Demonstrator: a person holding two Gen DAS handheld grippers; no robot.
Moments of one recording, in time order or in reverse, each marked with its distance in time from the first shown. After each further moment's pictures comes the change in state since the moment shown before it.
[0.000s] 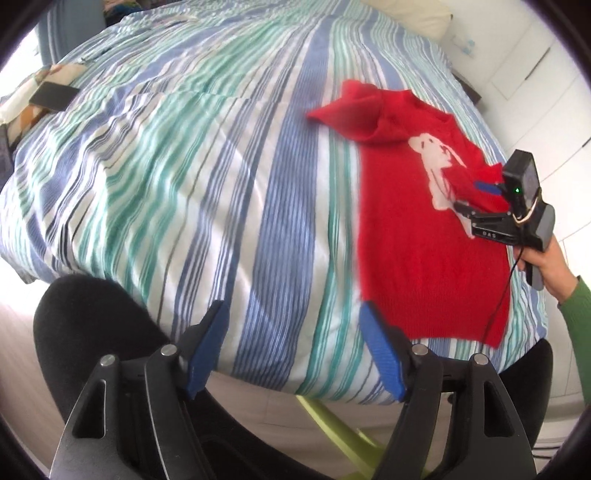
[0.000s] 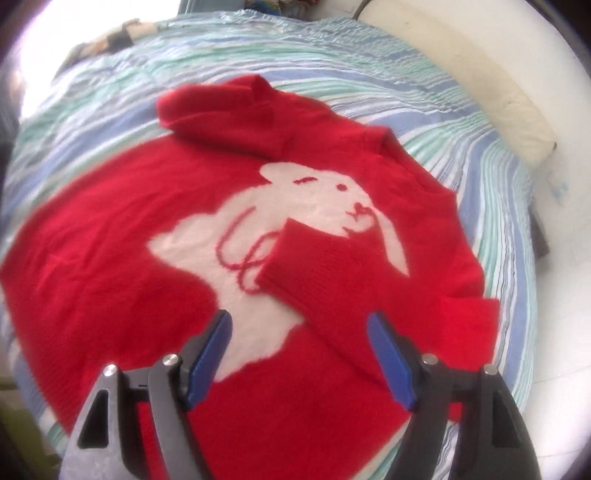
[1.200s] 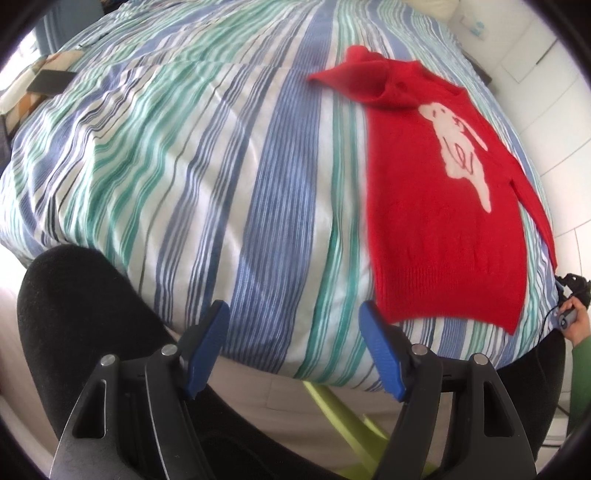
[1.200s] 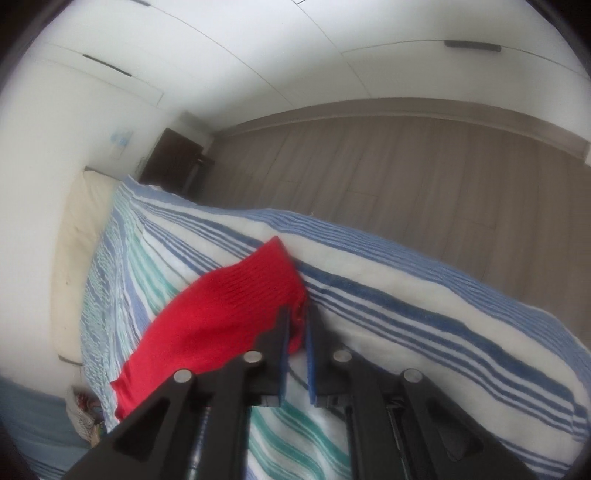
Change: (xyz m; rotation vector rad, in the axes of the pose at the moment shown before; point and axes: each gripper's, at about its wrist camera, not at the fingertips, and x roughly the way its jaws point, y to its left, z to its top) left arm 0.025 -0.010 -0.016 0.011 0.073 0.036; right arm -0.076 -0.217 -0.456 2.045 -0.184 -0.132
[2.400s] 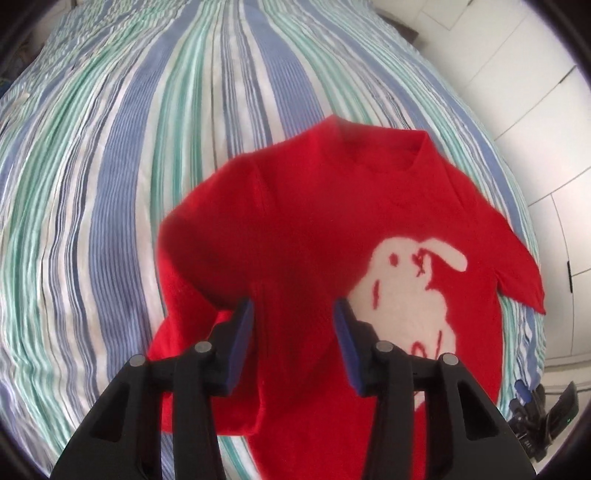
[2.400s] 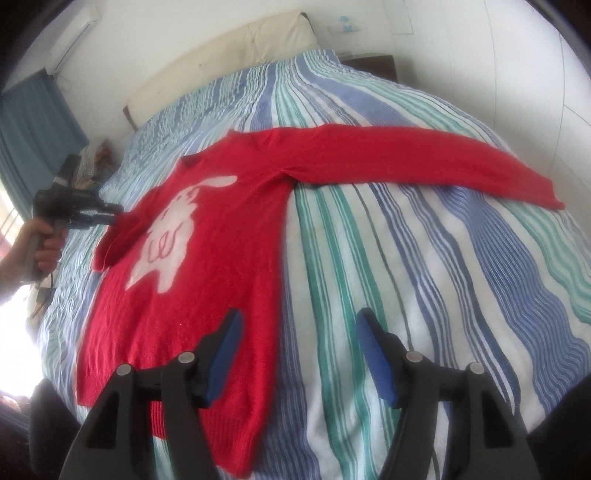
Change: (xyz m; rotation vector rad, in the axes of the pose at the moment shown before) left arm 0.116 -0.168 0.305 0.367 0.073 -0.141; right arm -0.066 0.110 -0.257 -0.910 0.153 0.194
